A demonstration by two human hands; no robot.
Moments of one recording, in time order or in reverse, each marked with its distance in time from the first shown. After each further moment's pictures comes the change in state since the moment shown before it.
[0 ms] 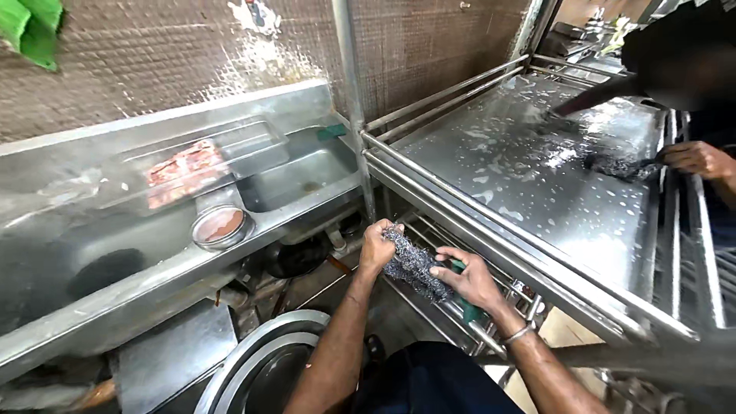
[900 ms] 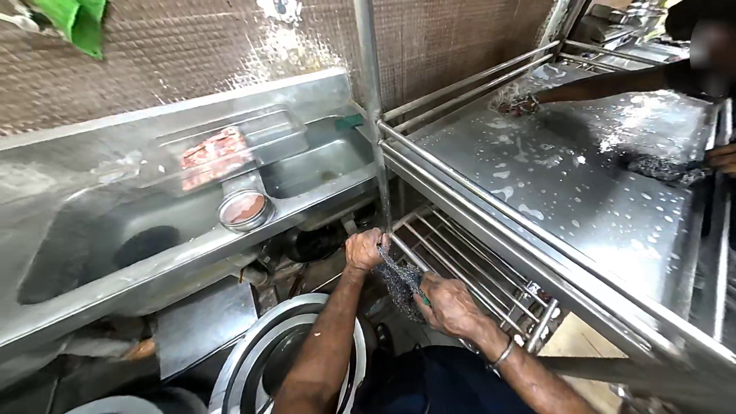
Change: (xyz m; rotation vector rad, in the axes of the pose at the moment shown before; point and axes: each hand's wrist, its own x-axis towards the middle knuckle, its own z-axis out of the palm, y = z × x) left_hand -0.006 -0.084 -0.035 0.886 0.052 0.153; right_hand -0.019 -0.036 0.050 -0.594 -0.478 -0.209
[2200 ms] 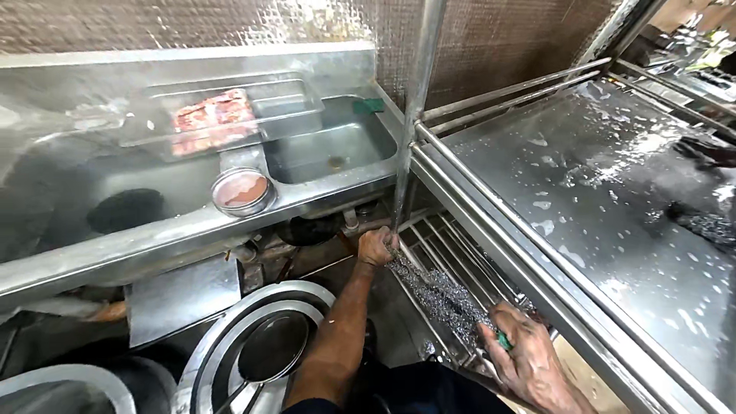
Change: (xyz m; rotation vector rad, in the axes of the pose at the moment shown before) left_hand 0.038 -0.042 0.070 -0.354 0.019 -0.098; right_hand -0.029 0.037 -0.042 -0.011 0.484 -0.028
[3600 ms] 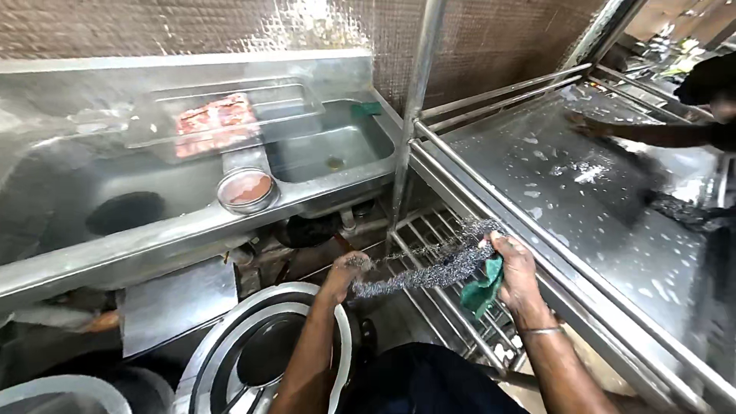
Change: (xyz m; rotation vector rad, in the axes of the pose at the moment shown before) left_hand -0.101 -0.035 -0.070 -0.974 -0.235 -0.592; right_hand 0.069 -0.005 0.013 1.232 0.392 0.732
